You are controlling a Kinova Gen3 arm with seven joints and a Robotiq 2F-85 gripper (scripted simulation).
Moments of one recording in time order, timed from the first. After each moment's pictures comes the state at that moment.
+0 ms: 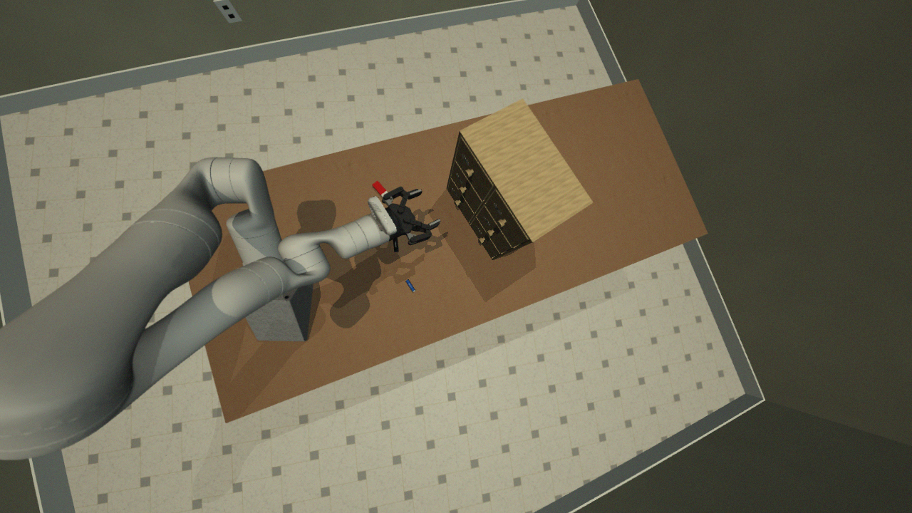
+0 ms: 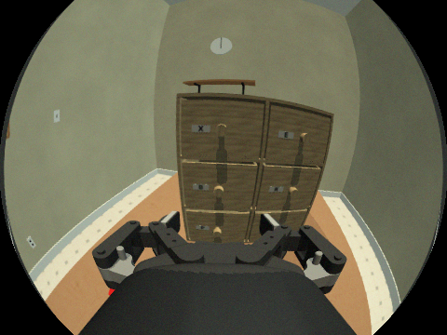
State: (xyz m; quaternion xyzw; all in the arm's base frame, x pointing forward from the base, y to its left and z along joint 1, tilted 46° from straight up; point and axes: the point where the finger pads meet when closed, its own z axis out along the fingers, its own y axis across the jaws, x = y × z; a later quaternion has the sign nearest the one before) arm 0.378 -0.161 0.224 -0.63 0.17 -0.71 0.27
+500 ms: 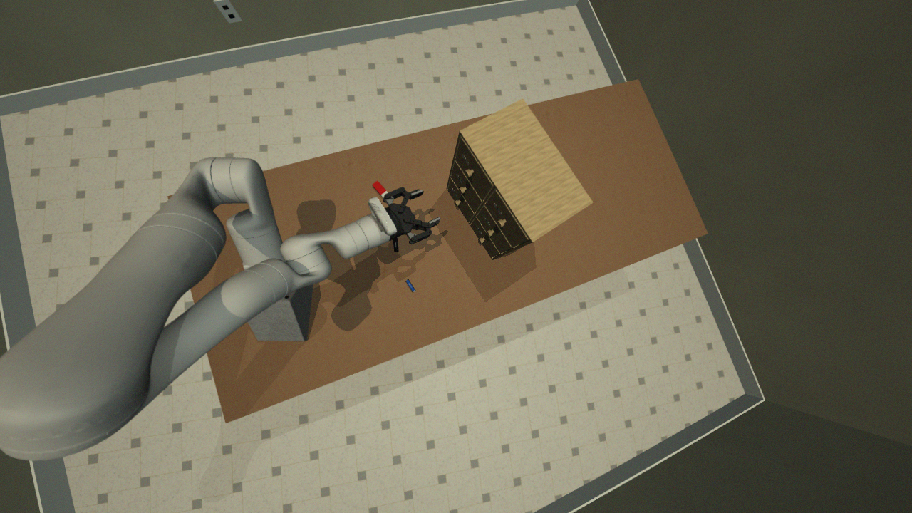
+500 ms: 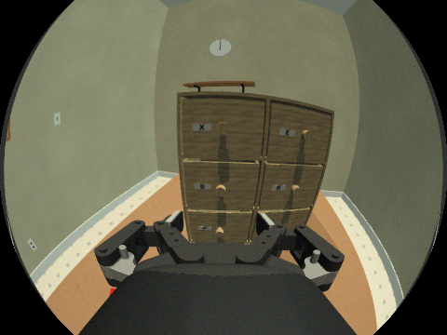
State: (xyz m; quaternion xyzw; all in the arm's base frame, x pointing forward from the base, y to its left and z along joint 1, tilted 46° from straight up) arm 0.381 -0.156 0.223 -0.63 0.18 -0.71 0.27
